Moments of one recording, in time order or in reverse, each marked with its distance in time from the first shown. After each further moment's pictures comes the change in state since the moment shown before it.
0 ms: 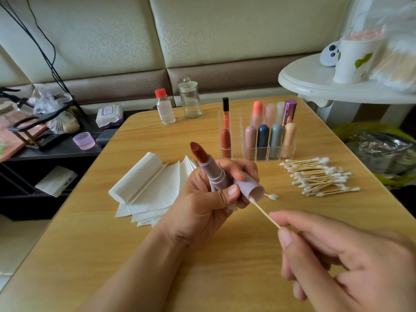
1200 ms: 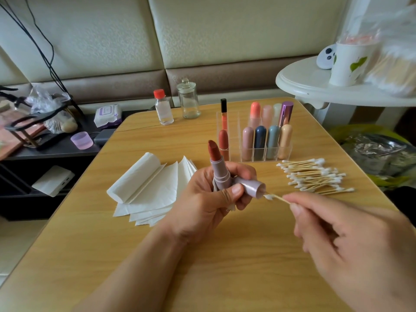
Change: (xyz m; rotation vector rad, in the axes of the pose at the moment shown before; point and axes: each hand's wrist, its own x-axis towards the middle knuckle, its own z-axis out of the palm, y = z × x) left_hand 0.000 -0.004 0.002 0.231 0.093 -0.063; right_hand 0.021 0.029 -0.007 -0.318 0.062 -0.200
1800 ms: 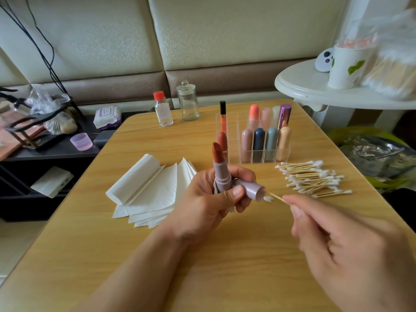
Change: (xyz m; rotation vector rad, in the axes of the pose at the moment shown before) left_hand 0.001 -0.002 0.000 0.092 0.053 -0.009; right_hand -0.005 -0.001 0.002 0.012 0.000 0.014
